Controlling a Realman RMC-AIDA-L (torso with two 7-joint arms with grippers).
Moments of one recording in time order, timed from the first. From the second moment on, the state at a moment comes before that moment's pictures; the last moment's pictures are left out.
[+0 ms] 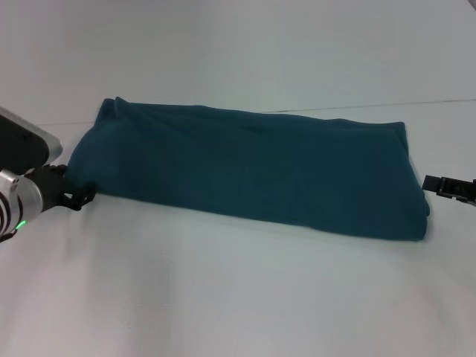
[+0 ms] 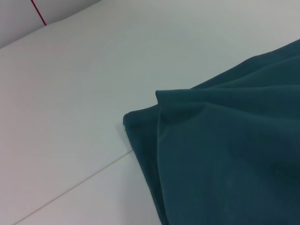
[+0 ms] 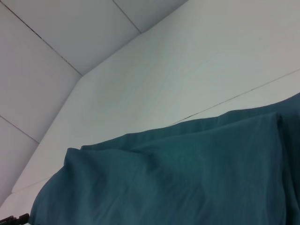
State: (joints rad) left arm -0.67 -2.16 0.94 0.59 2.31 0.39 -1.66; right arm 0.42 1.95 -0.51 -0.62 -2.00 -1.33 2.00
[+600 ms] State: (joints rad) left arm -0.68 -2.16 0.95 0.59 2.31 0.38 -1.66; right arm 0.42 1.95 -0.51 -0.62 -2.00 -1.33 2.00
